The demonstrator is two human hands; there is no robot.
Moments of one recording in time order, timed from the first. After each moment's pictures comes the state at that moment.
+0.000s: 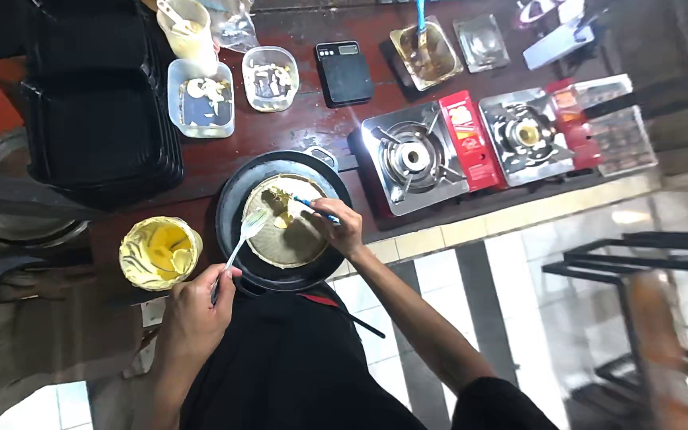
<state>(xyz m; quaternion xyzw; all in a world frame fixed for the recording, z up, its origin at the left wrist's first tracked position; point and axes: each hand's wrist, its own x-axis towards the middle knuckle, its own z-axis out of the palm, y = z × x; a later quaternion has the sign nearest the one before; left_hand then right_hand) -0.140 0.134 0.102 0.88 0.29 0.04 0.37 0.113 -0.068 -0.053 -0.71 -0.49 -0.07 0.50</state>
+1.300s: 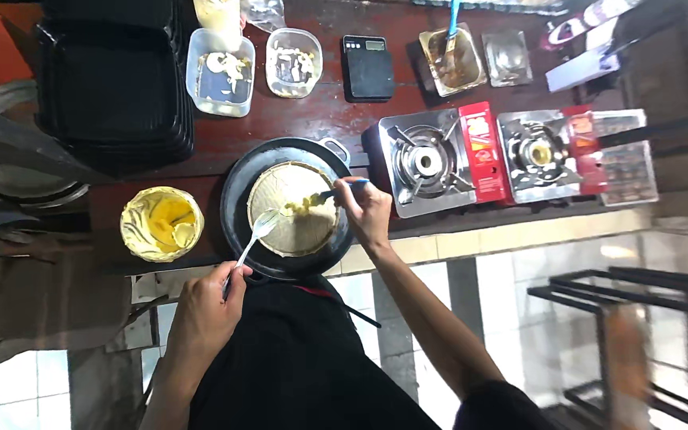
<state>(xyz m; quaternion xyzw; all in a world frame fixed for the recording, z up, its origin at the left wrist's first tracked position) -0.159 0.106 0.093 0.85 0.34 0.02 0.40 0.115 -0.059 0.020 -0.85 -0.32 0.06 0.42</state>
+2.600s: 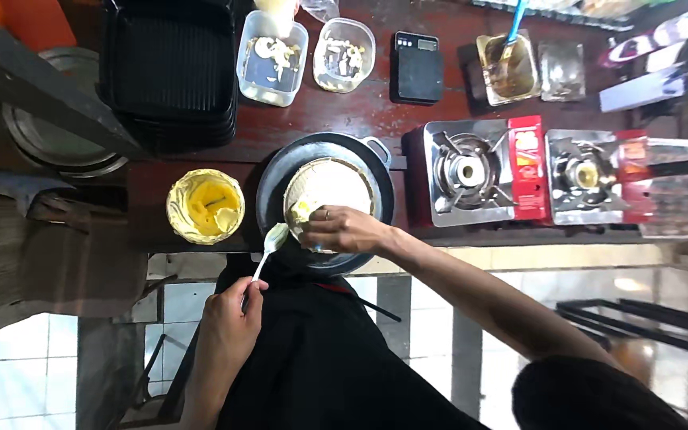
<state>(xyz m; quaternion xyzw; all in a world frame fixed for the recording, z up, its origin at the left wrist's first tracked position) -0.208 0.097 0.083 0.78 0.43 -0.02 0.46 0.092 0.010 0.019 -0.52 -0.80 0.18 0.25</state>
